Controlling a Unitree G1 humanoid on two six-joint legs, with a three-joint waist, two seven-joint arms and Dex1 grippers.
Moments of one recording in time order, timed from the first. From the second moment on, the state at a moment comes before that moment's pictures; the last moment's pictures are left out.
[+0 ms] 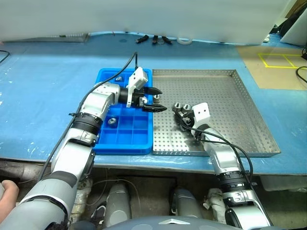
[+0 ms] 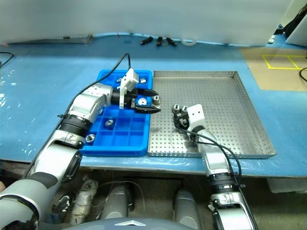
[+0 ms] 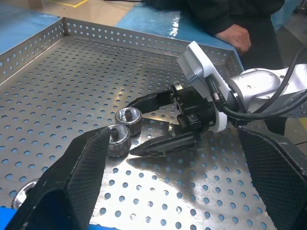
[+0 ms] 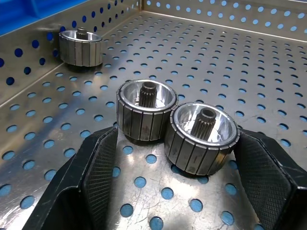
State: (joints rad) left arm -0.95 0.31 -0.17 0.57 -0.25 0.33 -1.29; right arm -0.30 -0.20 0.02 0.15 0.05 0.22 0.31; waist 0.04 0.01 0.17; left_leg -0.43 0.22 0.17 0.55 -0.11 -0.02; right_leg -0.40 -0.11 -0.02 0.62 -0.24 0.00
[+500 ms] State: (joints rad) left arm -0.96 0.31 -0.17 0.59 -0.22 0.31 -1.28; right arm -0.26 -0.20 0.03 0.08 0.05 0.21 0.37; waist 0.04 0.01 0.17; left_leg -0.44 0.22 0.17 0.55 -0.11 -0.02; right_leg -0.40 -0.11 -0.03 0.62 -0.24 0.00
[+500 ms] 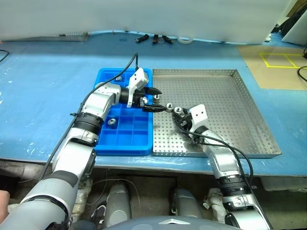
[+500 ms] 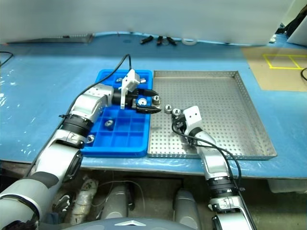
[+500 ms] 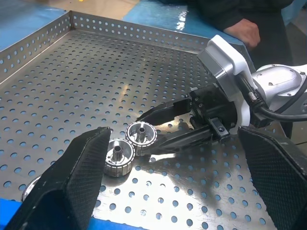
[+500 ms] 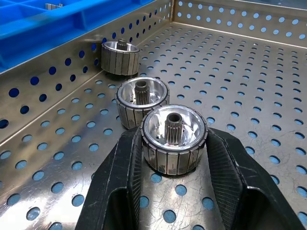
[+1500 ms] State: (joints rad) left arm -1.10 0.26 -0.06 0.87 -0.33 0.50 -1.40; right arm -0.22 -0.40 -0.12 -0.60 0.41 0.62 0.48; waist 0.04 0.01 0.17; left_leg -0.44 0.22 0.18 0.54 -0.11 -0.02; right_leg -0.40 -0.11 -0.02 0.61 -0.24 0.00
